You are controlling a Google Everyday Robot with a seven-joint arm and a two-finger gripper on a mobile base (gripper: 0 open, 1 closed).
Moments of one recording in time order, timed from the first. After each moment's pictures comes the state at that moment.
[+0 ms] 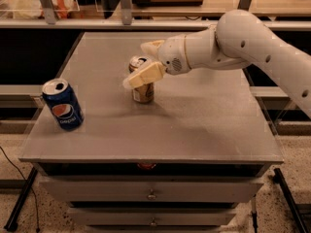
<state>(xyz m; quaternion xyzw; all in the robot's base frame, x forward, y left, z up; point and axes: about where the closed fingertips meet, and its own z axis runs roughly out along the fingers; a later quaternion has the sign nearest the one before) 0.615 0.034 0.910 -0.51 0.65 0.33 0.46</state>
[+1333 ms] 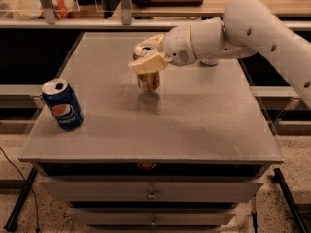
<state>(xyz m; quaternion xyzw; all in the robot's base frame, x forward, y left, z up) 0.618 0.024 0.929 -0.55 0.62 0.32 0.46</state>
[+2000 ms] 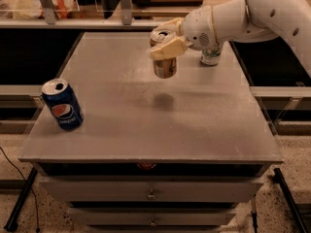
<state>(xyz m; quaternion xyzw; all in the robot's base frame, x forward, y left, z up) 0.635 -0.024 0.963 -0.56 0.61 0.30 0.48</state>
